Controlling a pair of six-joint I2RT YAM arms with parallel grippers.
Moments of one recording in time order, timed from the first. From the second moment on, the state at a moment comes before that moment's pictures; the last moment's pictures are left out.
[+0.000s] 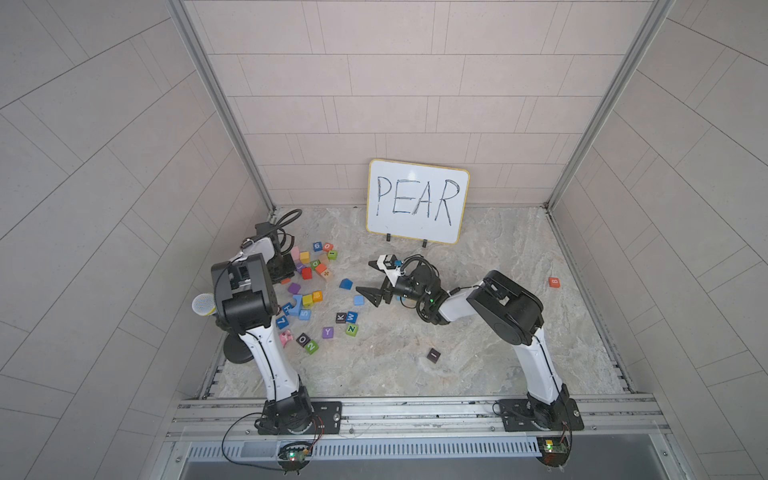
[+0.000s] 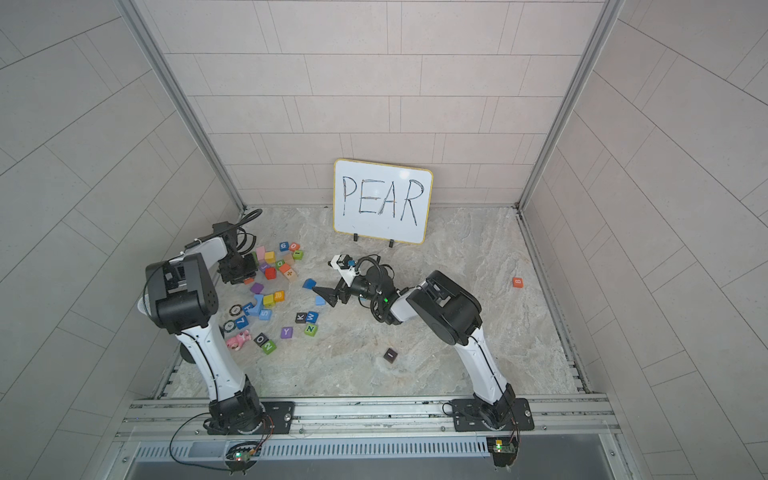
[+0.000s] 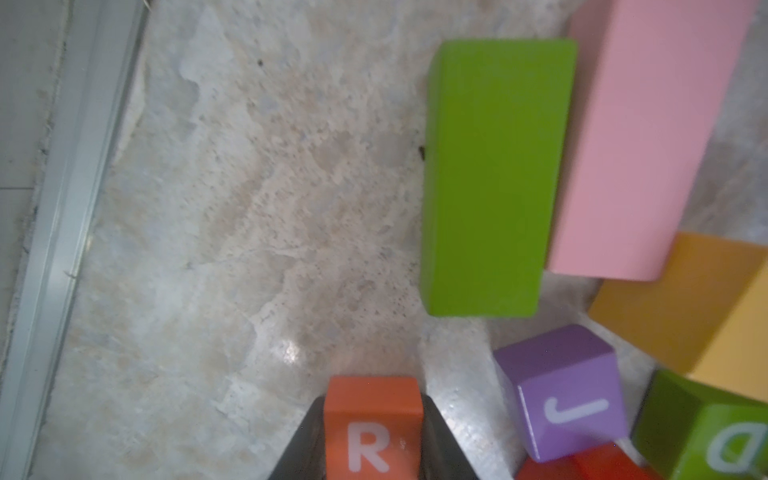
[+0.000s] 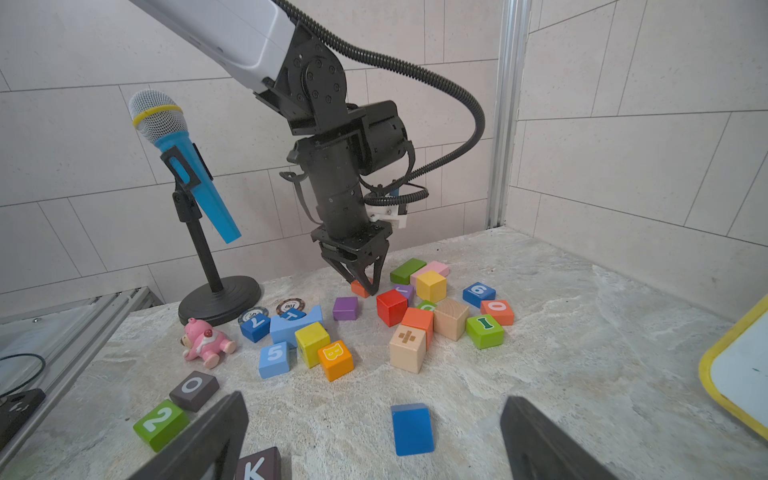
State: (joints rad) left arm 0.32 2.06 1.46 -0.75 -0.02 -0.19; right arm 0.75 2.17 1.07 1.14 -0.44 0.10
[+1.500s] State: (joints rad) left arm -0.53 1.70 1.32 -0.77 -0.03 -0.53; right arm 0.76 1.10 0.35 0.44 0.21 0.07
